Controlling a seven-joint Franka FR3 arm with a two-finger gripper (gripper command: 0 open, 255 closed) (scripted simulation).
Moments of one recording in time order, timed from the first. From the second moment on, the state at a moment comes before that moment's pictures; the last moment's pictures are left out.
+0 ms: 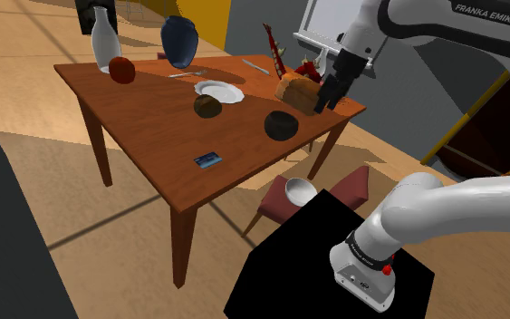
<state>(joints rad) -0.02 -0.74 -0.06 -2.36 0.07 1.64 -0.10</state>
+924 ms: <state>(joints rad) 0.22 -0.46 -0.25 -2.45 0.22 2.09 -0.74</state>
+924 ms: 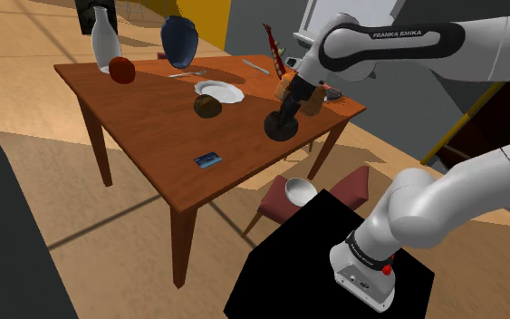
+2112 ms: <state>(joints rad) 0.52 0.10 -0.31 -2.16 0.78 2.22 -1.84</state>
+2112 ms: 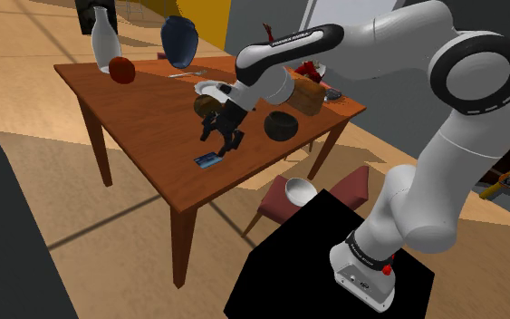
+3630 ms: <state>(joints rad) 0.54 0.19 -0.27 -2.15 0.86 2.28 -1.93</state>
